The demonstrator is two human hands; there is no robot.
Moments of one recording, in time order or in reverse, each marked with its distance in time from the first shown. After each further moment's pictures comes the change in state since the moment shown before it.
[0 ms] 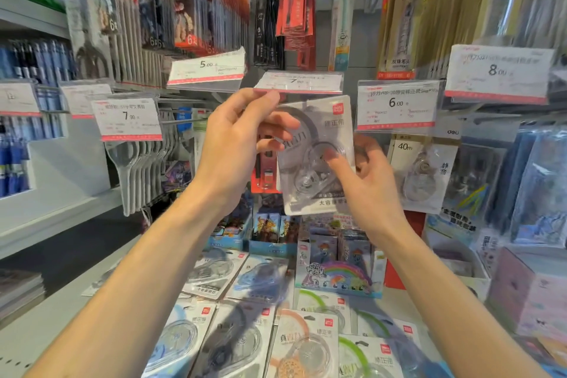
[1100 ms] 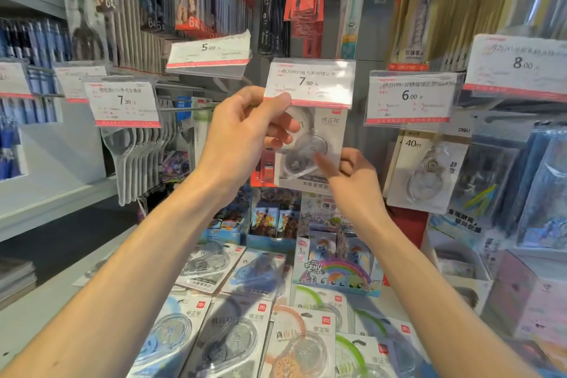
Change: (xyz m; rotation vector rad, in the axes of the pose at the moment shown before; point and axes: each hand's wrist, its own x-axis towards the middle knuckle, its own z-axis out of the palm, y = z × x) left_hand 0.007 -0.016 -0.006 0.123 0.000 -0.023; right_hand 0.018 0.032 0.019 -0.046 0.001 0.222
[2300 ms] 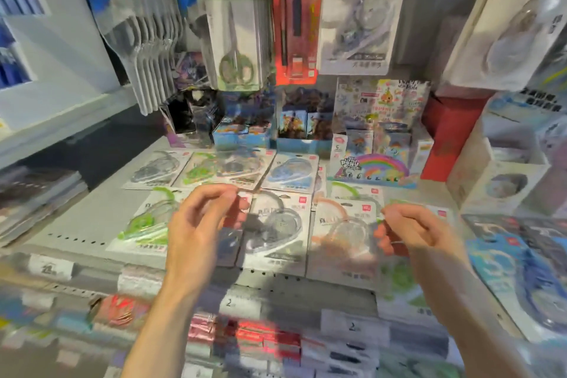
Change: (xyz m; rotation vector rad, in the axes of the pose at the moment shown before) left_hand -0.202 -0.111 -0.105 0.013 0.286 -0.388; right_hand -0.209 0.075 -0.022 0.202 0.052 0.472
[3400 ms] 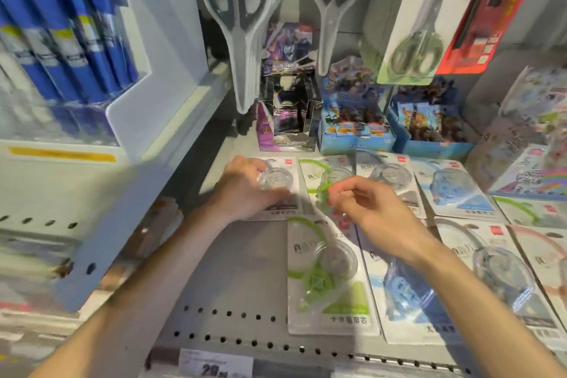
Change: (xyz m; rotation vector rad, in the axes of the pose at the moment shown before) left_hand 0.270 -0.085 -0.218 1.022 -0.501 -0.075; right_hand 0.085 0.040 0.350 -0.459 -0.315 0.054
